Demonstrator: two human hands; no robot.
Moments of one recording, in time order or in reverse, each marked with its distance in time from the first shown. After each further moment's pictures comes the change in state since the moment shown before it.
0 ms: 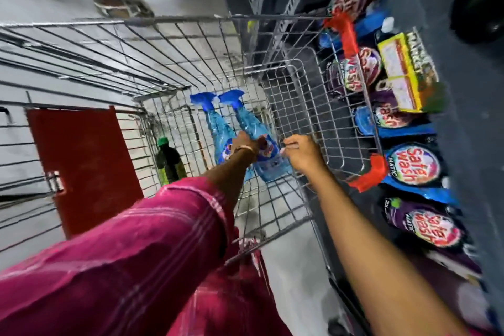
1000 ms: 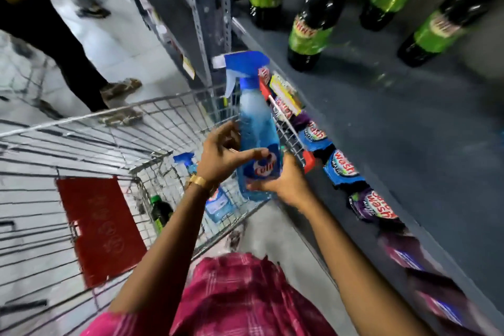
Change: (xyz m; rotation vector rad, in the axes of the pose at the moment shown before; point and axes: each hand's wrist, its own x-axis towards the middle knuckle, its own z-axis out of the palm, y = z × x) left_hand -0.235 0.068 -0.074 -0.360 -0.121 1.067; right_hand -0.161 0.022 -0.069 0.538 0.124 -0.483
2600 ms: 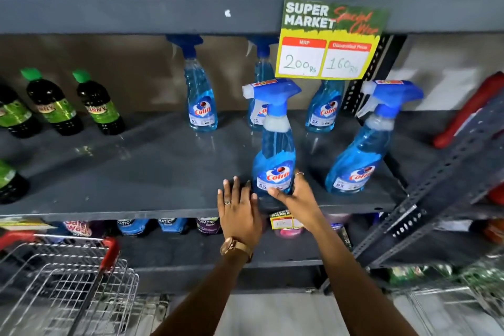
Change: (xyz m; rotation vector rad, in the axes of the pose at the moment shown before) left_hand -0.208 0.011 0.387 0.831 -0.500 0.647; right_hand -0.329 0.150 -0.252 0.241 1.112 -0.036
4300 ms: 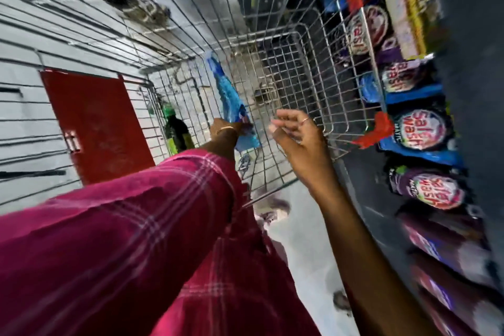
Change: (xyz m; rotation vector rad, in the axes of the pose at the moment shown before) left_hand -0.226 -0.479 -0.085 -0.873 0.329 -1.928; right_hand -0.146 -0.020 0.477 -0.377 -1.188 0.163
